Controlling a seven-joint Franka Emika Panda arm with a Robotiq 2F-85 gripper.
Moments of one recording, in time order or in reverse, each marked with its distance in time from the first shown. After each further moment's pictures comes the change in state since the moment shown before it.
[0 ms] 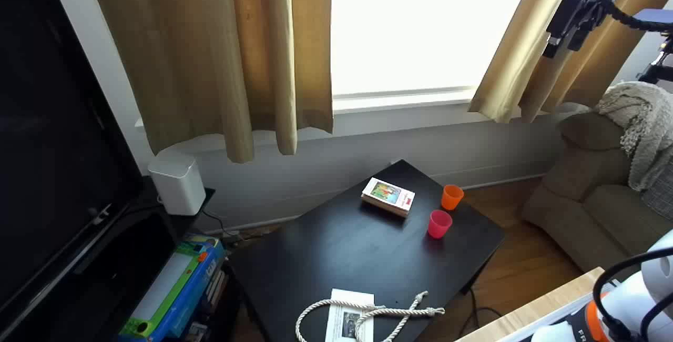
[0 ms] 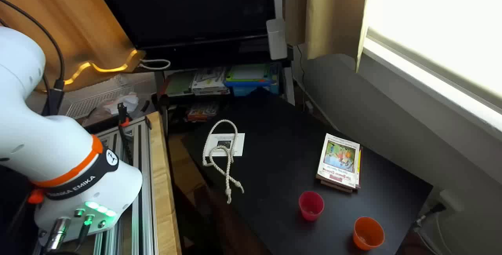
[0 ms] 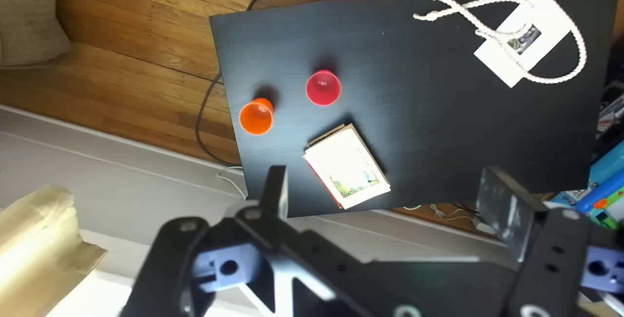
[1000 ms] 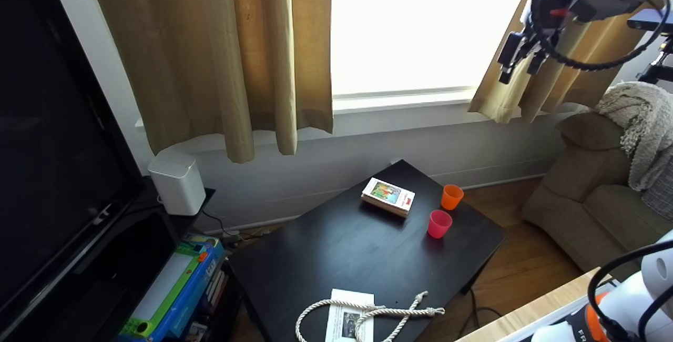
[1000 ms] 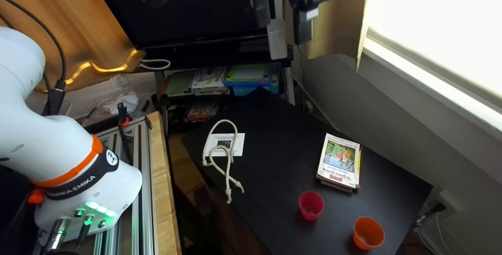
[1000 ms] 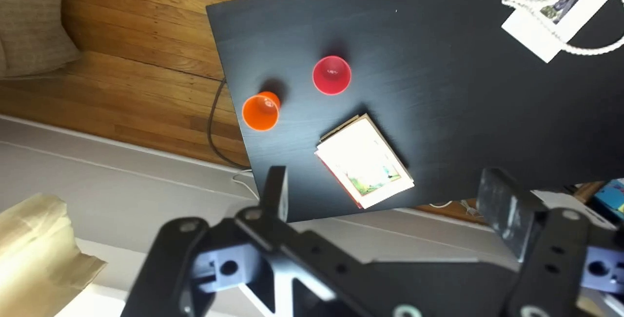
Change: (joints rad) arm 0.001 0.136 0.069 -0.085 -0.003 0.220 0.157
